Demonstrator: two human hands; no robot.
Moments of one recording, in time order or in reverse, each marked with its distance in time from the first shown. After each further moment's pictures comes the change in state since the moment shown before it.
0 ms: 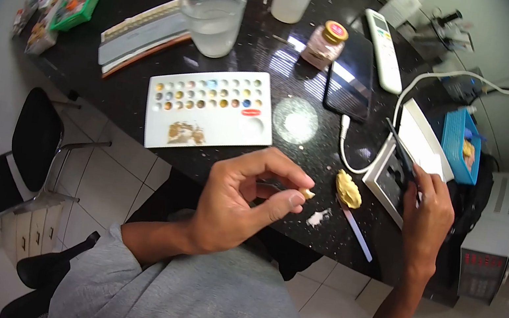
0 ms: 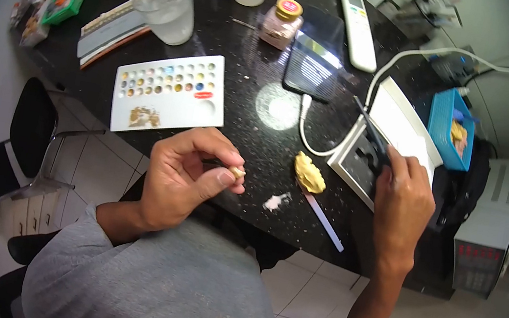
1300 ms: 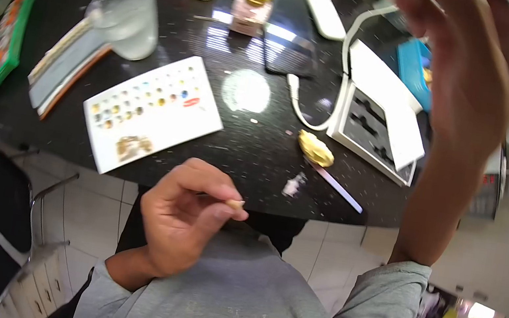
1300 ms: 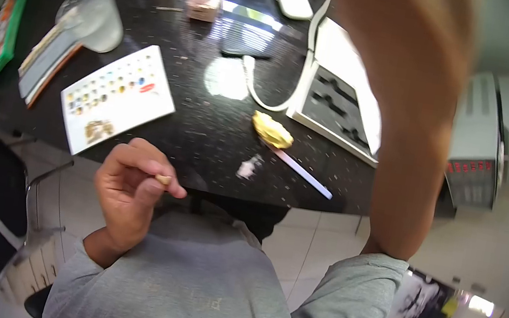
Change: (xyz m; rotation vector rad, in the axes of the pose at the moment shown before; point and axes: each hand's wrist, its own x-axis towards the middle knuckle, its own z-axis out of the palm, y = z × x) left_hand -0.024 0.002 -0.017 -0.105 -0.052 0.060; right_hand 0.111 -0.055 -0.090 1.273 0.127 -0.297
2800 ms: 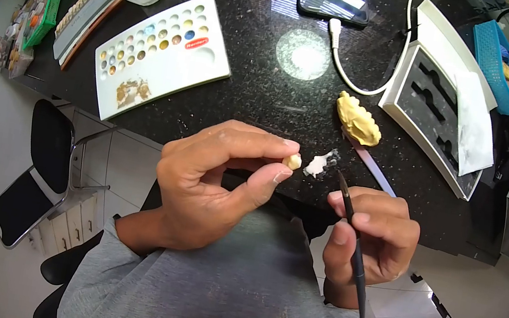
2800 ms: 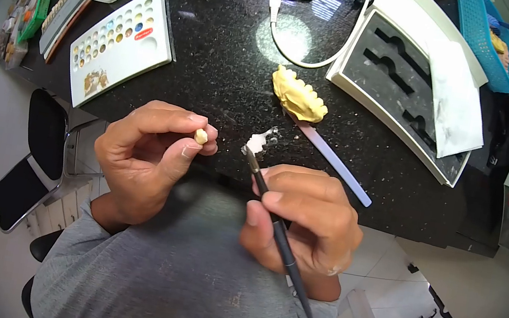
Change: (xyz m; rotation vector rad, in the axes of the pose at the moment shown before) left_hand 0.007 -0.018 0.029 0.614 -0.006 0.027; right_hand -0.217 0.048 0.088 0.139 0.499 0.066
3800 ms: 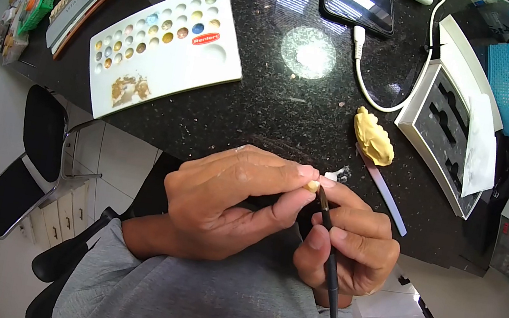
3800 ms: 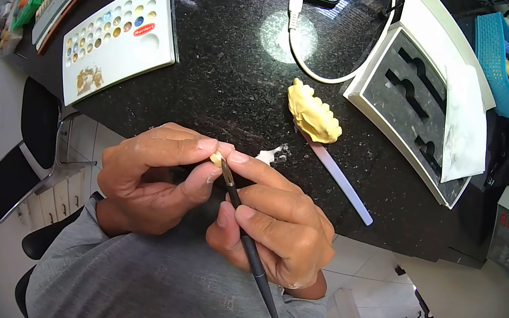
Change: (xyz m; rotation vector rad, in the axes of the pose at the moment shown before) left_hand 0.001 -0.013 0.010 0.150 0.143 0.216; right_hand -0.004 0.012 0.025 -0.015 -0.078 -0.038
